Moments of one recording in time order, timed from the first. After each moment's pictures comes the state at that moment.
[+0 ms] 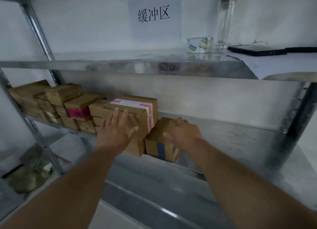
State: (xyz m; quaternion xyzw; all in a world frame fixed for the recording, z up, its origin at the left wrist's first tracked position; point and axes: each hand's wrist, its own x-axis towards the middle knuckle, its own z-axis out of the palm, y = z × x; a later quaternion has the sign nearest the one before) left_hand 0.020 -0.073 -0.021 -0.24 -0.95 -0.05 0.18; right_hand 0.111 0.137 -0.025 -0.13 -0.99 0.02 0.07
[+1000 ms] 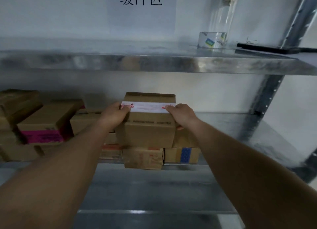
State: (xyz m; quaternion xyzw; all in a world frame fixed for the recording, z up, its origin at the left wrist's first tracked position) left_hand -0.192 -0.089 0.017 -0.33 -0.84 -0.41 -0.12; right_hand -0.031 0.058 0.014 -0.42 -0.79 0.40 0.18
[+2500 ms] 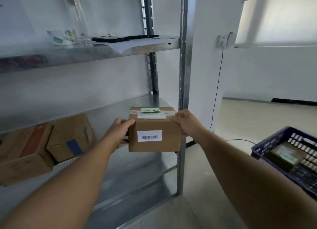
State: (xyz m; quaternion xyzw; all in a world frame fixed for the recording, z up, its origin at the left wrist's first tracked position) left_hand 0.195 0.032 -0.035 -0.39 -0.71 -0.45 -0.39; right_hand 0.415 0.105 -0.048 -0.56 -0.63 0.44 0.31
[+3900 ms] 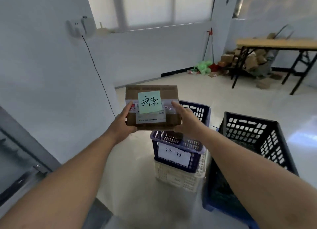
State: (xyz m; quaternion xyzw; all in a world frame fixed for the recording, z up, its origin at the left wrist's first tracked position) left_hand 0.607 0.225 -0.077 -0.77 -0.43 -0.20 -0.43; right_hand 0.828 0.134 -0.096 -0.76 -0.55 0.21 0.29
